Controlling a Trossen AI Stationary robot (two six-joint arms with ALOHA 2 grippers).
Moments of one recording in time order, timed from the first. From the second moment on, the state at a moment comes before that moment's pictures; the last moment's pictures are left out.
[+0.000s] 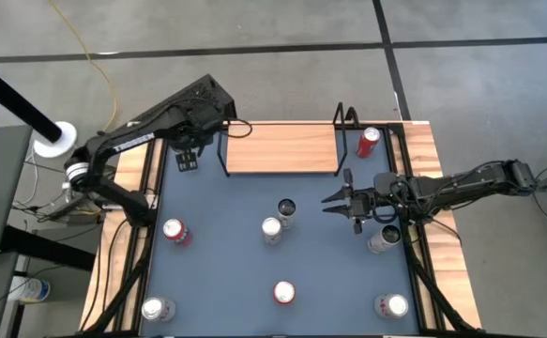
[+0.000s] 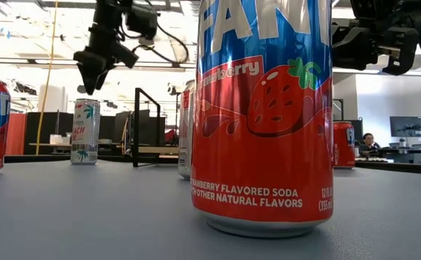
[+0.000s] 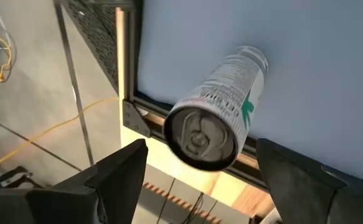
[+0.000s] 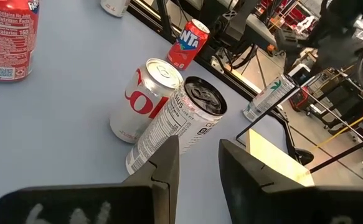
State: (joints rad) left arm 0.58 1.47 1.34 -1.37 -0.51 0.35; right arm 0.05 0.83 0.38 0.19 -0.01 -0.59
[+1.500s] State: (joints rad) left arm 0.80 1.54 1.34 -1.39 -0.19 -0.07; right arm 0.05 0.83 0.38 0.19 -0.01 -0.59
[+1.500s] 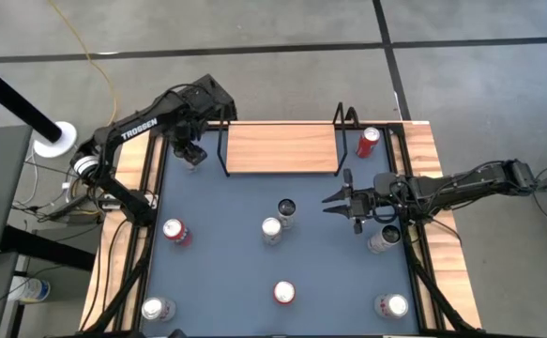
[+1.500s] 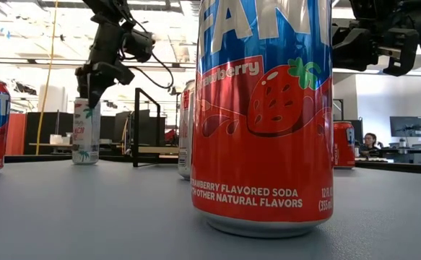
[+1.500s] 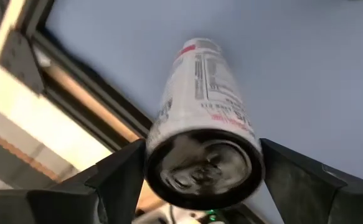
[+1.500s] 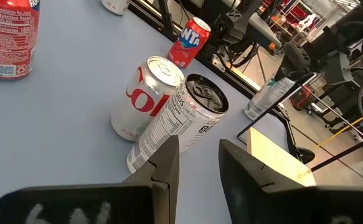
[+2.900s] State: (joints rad) left arm 0.90 1.54 1.34 -1.41 -0.12 -0.46; right arm 0.05 0.83 0.38 0.18 0.00 -0.59
